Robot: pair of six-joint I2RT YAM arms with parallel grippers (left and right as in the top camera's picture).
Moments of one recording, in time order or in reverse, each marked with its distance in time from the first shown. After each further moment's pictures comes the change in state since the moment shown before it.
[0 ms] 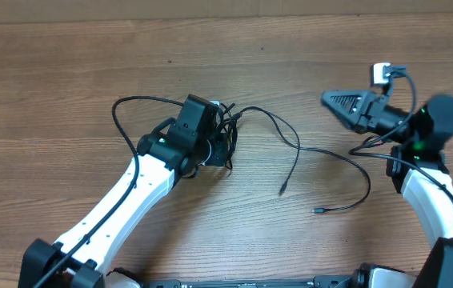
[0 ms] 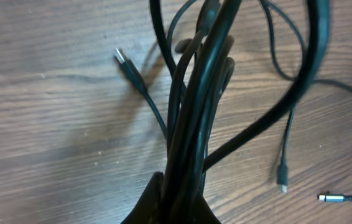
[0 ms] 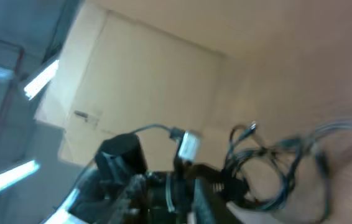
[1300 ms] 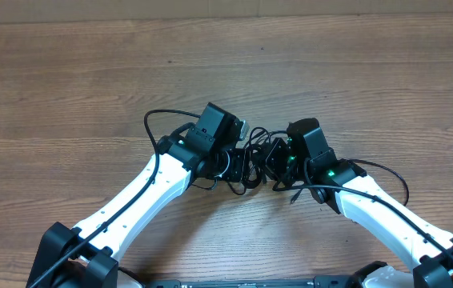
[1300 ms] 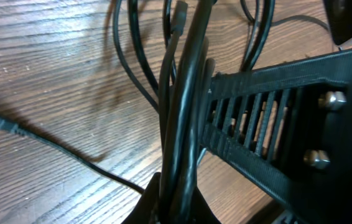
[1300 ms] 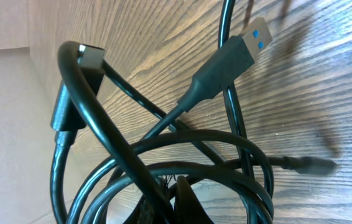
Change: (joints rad) left arm -0.075 0.061 -0.003 -0.008 0.283 -0.031; right arm 0.680 -0.001 0.000 -0.746 0.933 0.042
